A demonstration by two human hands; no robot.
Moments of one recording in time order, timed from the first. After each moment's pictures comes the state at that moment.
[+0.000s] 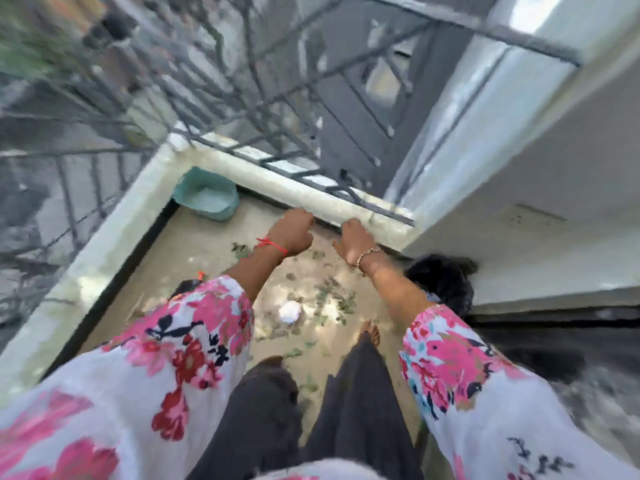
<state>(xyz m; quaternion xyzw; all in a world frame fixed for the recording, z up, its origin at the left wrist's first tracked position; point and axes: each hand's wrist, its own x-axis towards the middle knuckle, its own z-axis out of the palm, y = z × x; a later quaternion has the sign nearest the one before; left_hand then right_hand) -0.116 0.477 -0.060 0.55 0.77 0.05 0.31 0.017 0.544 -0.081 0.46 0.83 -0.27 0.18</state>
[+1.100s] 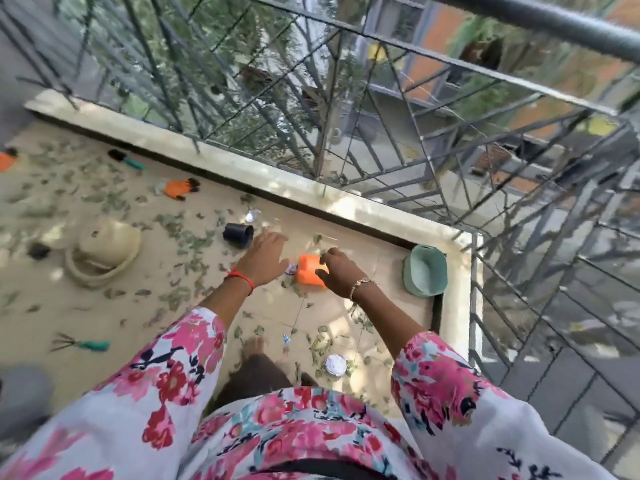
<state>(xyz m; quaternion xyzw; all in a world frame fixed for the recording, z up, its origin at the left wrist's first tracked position) -0.100 0.095 0.037 -0.10 0.96 0.22 0.13 -0.163 0.264 0.033 -0.30 0.91 -0.10 0.26</state>
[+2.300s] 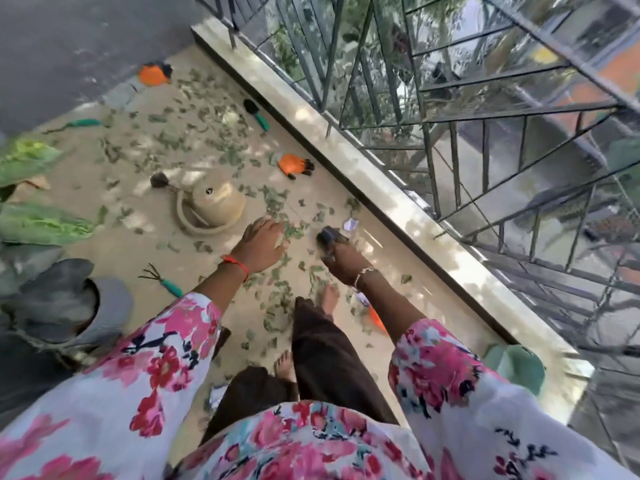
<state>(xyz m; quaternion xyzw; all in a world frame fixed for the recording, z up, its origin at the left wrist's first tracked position) -0.088 -0.227 -0.008 -0.32 0.90 0.26 0.15 -0.231 -0.092 -0.020 -0.47 0.80 -0.04 0.36</state>
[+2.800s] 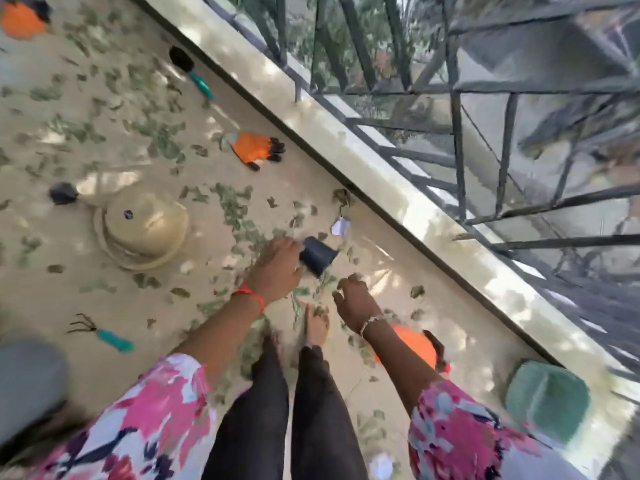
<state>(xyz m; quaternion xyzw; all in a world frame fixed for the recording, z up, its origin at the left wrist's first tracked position) -0.316 -0.308 -0.222 -0.26 0.89 0.30 0.22 -0.402 -0.148 -0.253 -0.30 0.84 -0.02 0.46</state>
